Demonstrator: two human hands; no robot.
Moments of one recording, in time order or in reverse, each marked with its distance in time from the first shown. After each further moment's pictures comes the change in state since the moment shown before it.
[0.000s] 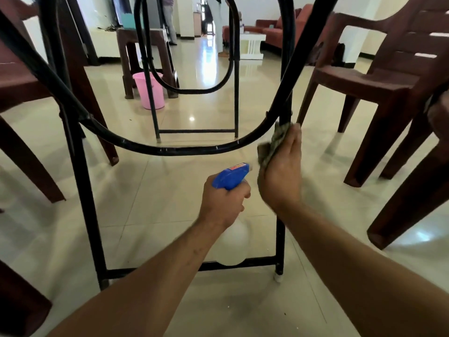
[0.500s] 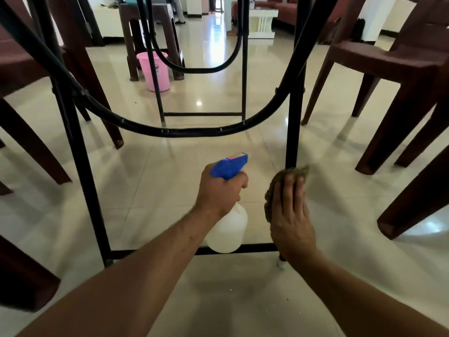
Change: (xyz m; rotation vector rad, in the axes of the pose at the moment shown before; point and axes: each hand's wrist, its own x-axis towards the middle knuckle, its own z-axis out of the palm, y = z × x) left_hand 0.003 -0.022 -0.006 0.075 0.037 -0.024; right_hand -0.116 0.095 0.012 -0.623 -0.241 -0.402
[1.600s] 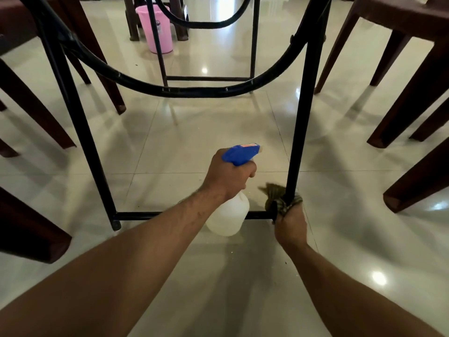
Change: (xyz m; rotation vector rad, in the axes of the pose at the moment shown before) left_hand -0.017 -0.038 0.014 0.033 -0.123 -0.130; right_hand -0.064 -0.016 0.033 0.975 -0.200 0.845
